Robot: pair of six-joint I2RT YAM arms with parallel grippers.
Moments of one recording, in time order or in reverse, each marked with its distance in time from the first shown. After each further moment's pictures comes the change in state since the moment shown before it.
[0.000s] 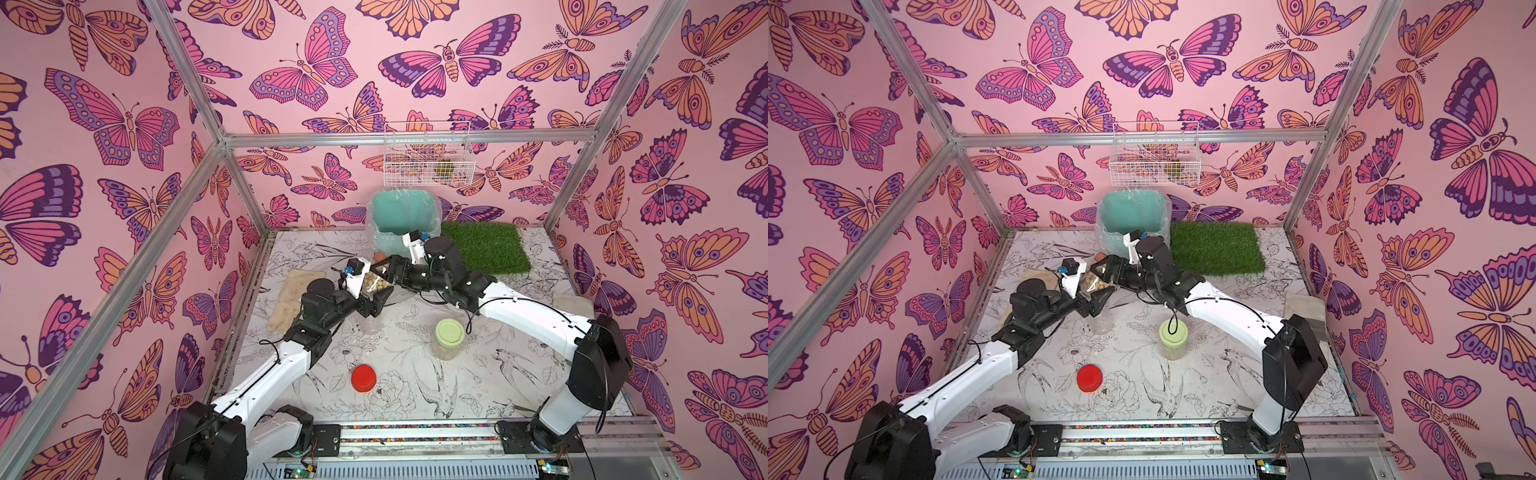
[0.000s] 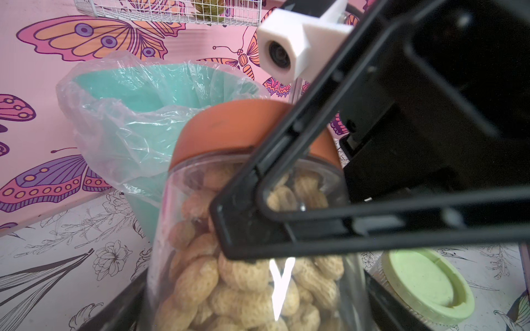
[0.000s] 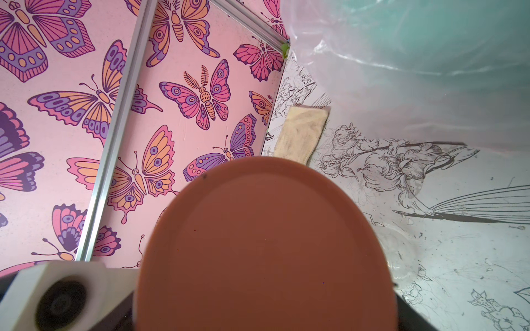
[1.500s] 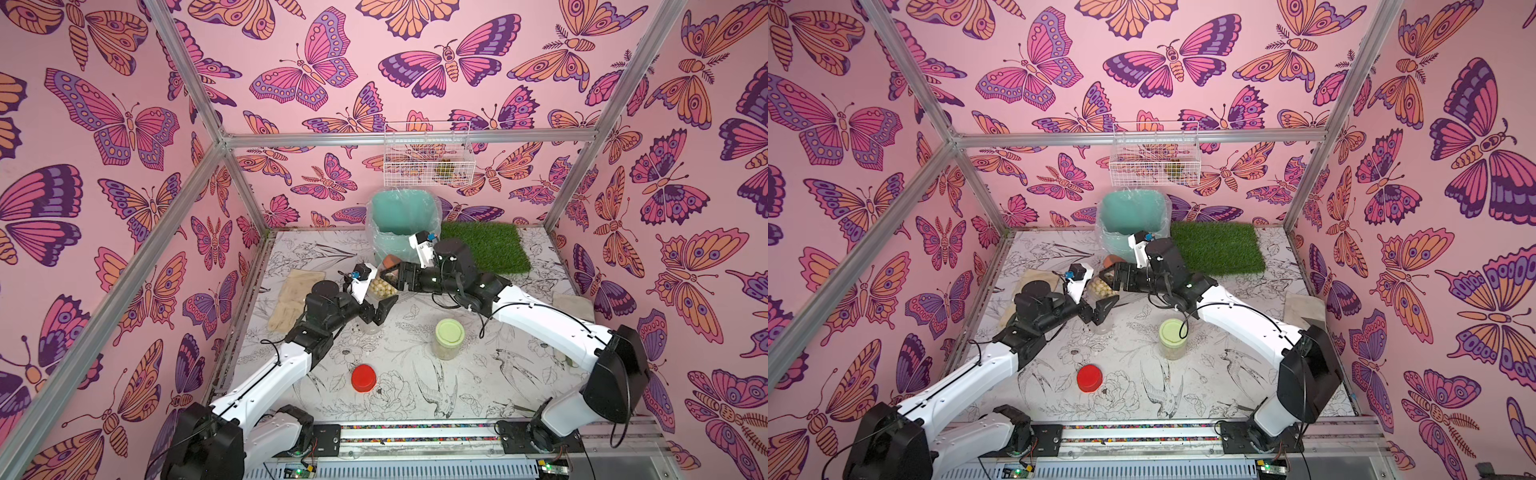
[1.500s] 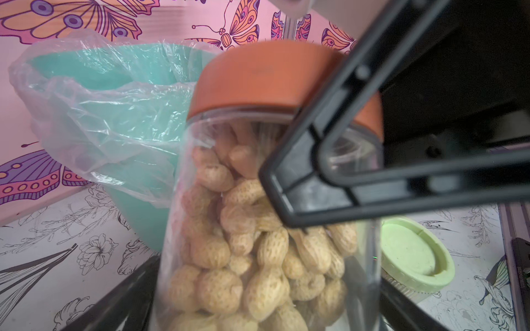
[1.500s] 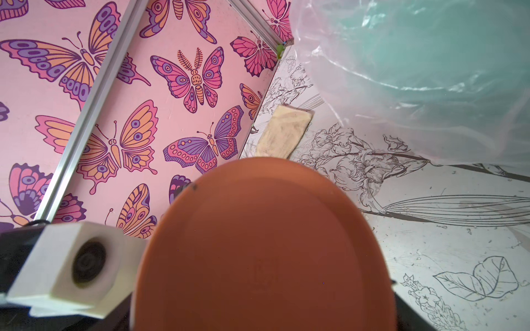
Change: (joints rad) left arm -0.026 -0.005 -0.002 -0.075 0.013 0.048; right arm -0.019 -0.097 -0.050 -0.090 -0.008 -0.202
